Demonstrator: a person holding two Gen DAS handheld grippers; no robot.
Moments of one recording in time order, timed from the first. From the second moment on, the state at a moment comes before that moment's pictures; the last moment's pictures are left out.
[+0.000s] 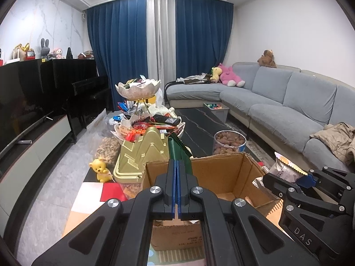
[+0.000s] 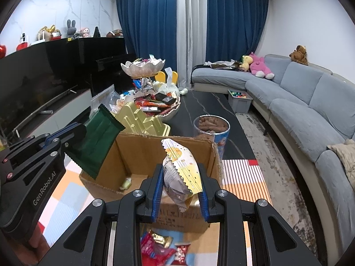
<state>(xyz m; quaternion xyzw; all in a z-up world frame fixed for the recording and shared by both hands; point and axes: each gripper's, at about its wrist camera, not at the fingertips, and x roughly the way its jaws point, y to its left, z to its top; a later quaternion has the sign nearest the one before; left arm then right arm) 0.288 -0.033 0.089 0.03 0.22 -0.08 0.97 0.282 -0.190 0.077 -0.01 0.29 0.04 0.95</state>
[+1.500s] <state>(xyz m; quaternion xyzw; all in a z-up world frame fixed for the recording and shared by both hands) 0.321 -0.022 0.057 0.04 0.24 -0.06 0.97 0.326 -0.185 0.058 0.00 0.29 0.04 0.96</state>
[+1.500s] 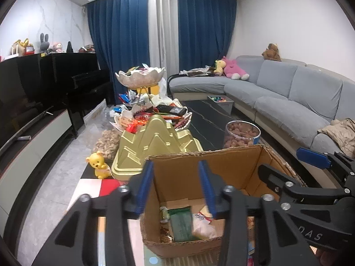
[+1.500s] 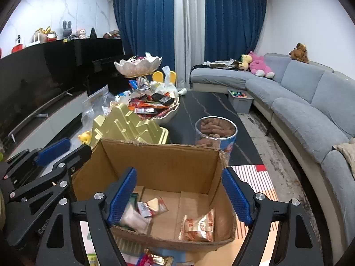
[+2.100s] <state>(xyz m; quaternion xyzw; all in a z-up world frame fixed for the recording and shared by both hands) 0.285 -0.014 0.080 0.04 0.23 -0.05 0.97 0.291 -0.193 0.076 0.00 0.28 0.02 0.96</state>
